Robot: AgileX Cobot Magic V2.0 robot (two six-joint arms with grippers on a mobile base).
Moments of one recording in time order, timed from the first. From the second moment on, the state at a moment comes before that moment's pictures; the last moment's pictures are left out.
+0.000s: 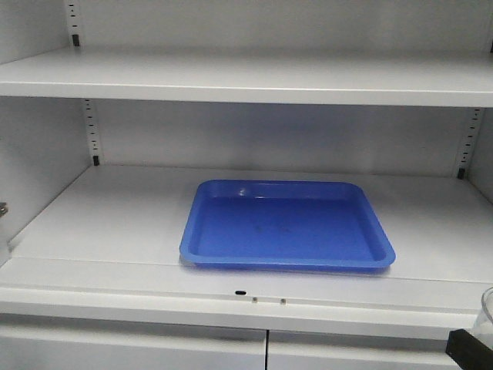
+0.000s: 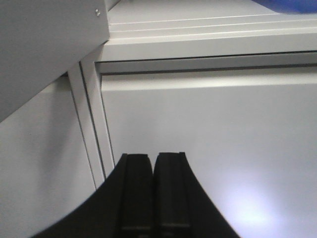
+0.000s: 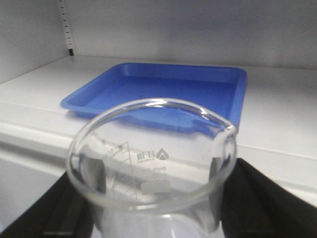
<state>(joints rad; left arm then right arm) -0.07 -0.02 0.03 0.17 0.28 -0.18 0.48 0.56 -0.49 -0.71 0.21 0.80</state>
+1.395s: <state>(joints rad) -0.07 -0.02 0.03 0.17 0.28 -0.18 0.48 0.57 -0.49 -0.71 0.20 0.80</state>
